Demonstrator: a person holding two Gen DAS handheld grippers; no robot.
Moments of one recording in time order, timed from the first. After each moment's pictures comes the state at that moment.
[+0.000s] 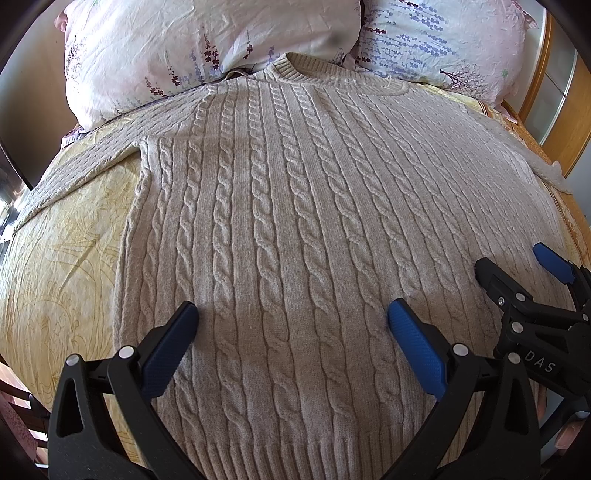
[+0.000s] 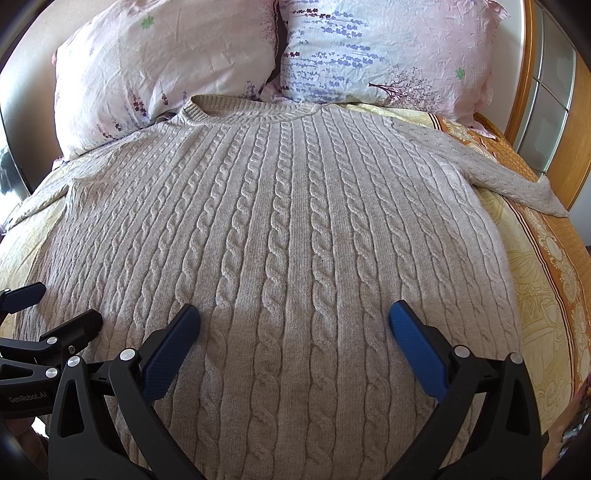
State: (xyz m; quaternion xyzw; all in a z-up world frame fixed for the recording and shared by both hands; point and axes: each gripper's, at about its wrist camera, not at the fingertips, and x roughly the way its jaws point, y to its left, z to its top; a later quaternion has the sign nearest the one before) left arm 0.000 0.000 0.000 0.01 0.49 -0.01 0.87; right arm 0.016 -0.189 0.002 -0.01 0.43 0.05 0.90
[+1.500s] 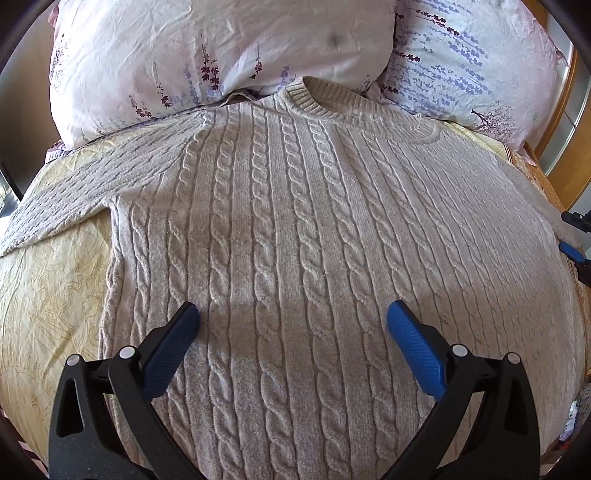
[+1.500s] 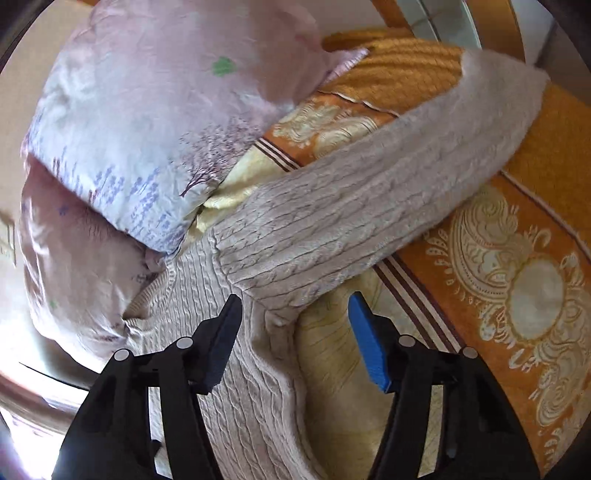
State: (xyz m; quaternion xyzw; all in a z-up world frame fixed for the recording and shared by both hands) left arm 0.084 0.012 0.002 -0.02 0.48 -0.01 0.88; right arm 0.142 -0.438 0.011 0.41 0.43 0.00 0.80
